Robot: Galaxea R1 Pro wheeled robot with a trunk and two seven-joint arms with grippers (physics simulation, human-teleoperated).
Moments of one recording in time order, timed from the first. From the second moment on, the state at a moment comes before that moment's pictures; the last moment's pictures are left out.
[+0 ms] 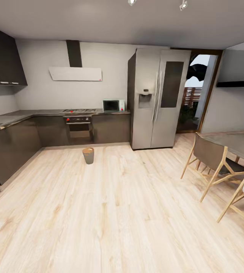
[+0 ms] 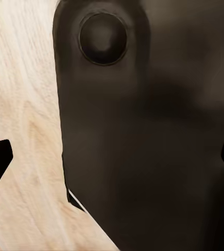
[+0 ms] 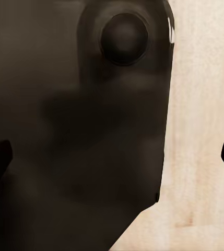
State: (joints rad) left arm 0.00 0.00 0.00 0.00 0.00 0.00 0.00; right arm 0.00 0.00 0.00 0.00 0.00 0.00 0.00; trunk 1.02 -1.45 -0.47
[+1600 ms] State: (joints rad) left arm -0.03 -0.02 -0.01 -0.96 0.00 0.00 0.00; right arm -0.22 -0.05 0.22 -0.69 0.04 -0.09 0.20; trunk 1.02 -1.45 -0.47
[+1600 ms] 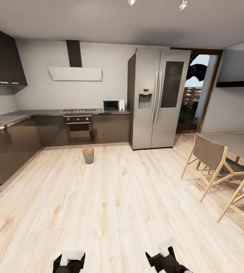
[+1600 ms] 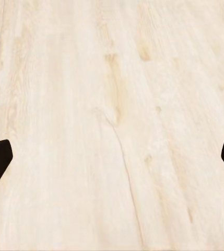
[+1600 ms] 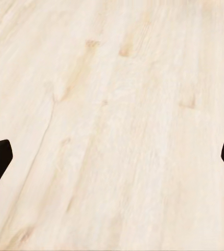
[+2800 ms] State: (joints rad) left arm 0.15 0.01 0.10 -1.31 -0.01 -0.09 -0.23; right arm 0.12 -0.09 -0.32 -1.32 0.03 -0.16 0.60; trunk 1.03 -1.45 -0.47
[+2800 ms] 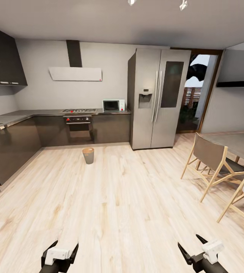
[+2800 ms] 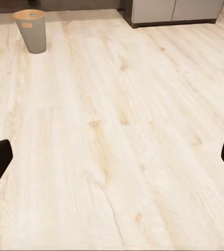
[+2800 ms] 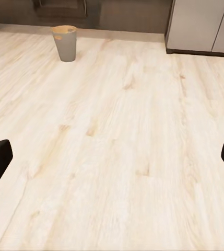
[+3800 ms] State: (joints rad) left arm 0.14 0.01 0.10 -1.24 -0.01 -0.09 -0.23; right arm 0.12 -0.09 -0.31 -1.22 0.04 -0.16 0.57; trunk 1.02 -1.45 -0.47
